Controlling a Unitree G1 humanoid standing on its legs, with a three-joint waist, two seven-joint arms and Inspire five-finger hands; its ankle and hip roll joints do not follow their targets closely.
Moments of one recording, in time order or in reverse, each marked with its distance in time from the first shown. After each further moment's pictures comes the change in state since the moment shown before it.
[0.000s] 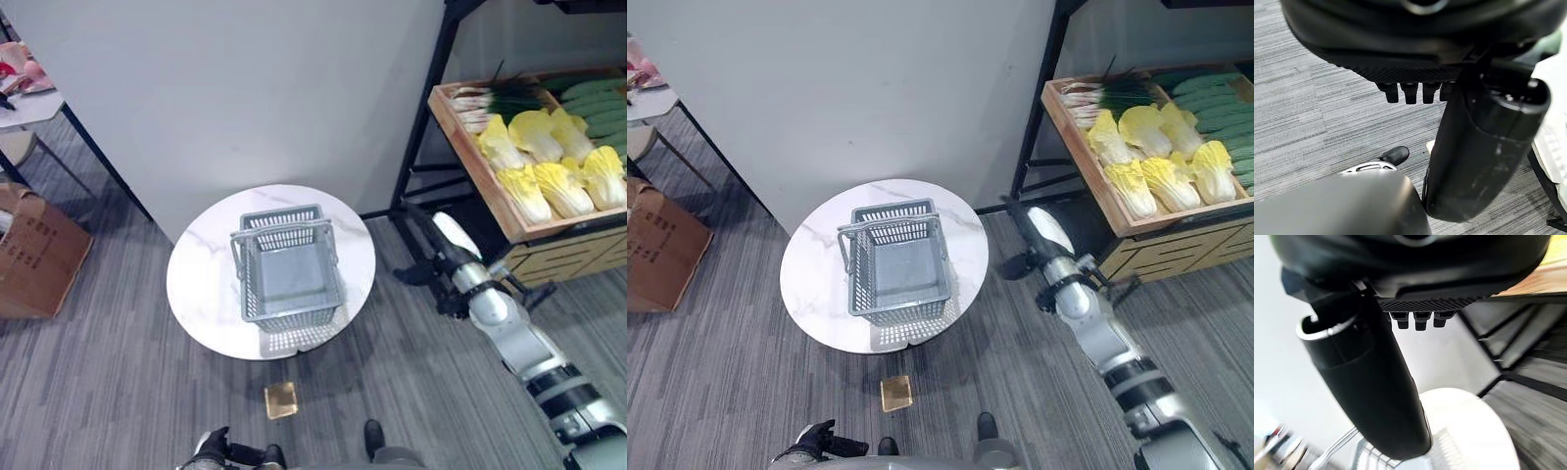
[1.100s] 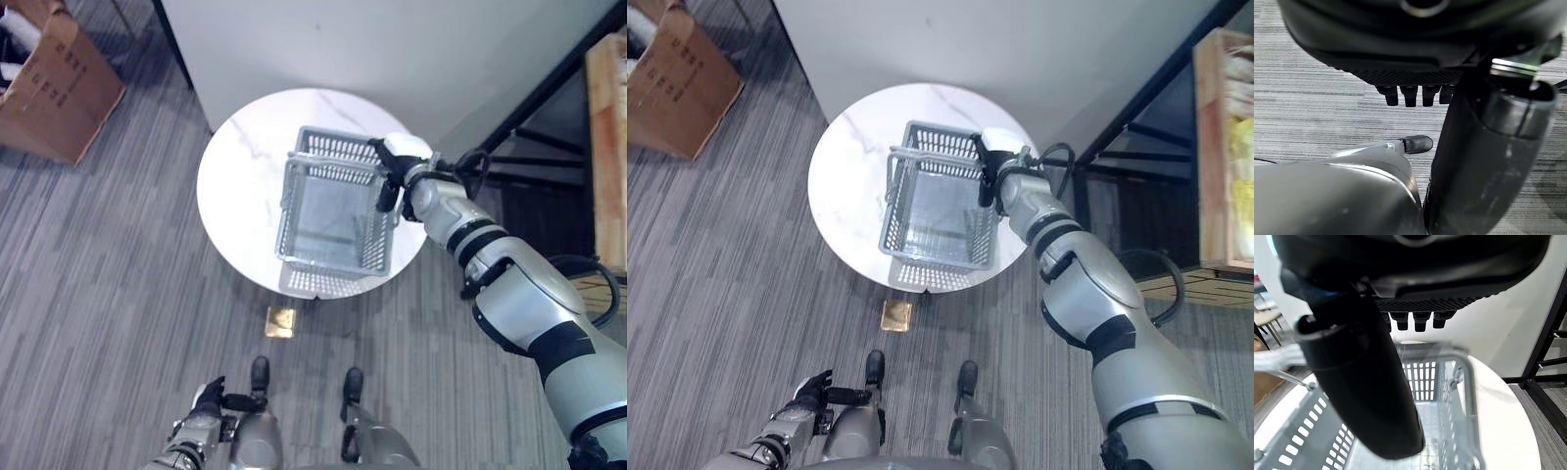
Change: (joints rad) left arm -0.158 0.058 -0.102 -0.004 -0.221 -0.065 0.035; right arm -0.855 0.318 0.441 1.007 -0.099 0.052 0.025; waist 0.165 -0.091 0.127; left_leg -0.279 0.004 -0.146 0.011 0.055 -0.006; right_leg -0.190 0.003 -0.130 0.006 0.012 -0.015
